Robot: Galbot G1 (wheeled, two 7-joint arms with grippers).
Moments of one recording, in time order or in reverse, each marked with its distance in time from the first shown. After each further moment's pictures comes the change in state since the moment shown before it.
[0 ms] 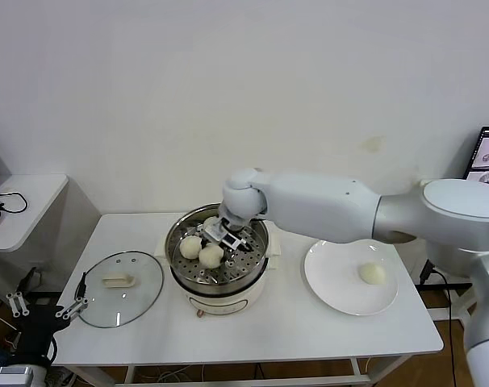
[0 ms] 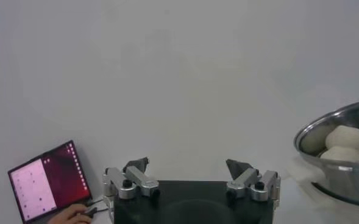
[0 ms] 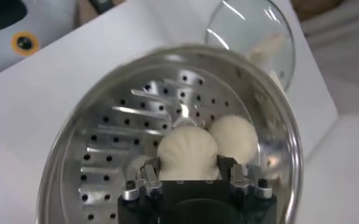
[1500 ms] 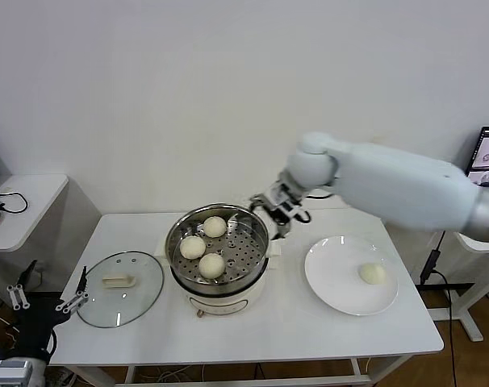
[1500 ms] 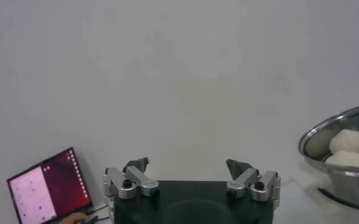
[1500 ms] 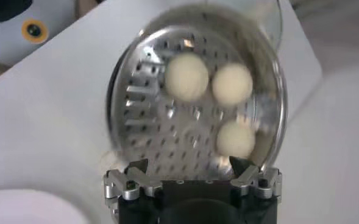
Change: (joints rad) left arm -0.026 0.043 0.009 0.011 -0.011 -0.001 0.001; right arm 0.062 -0.410 0.120 0.164 0.038 -0.160 -0.104
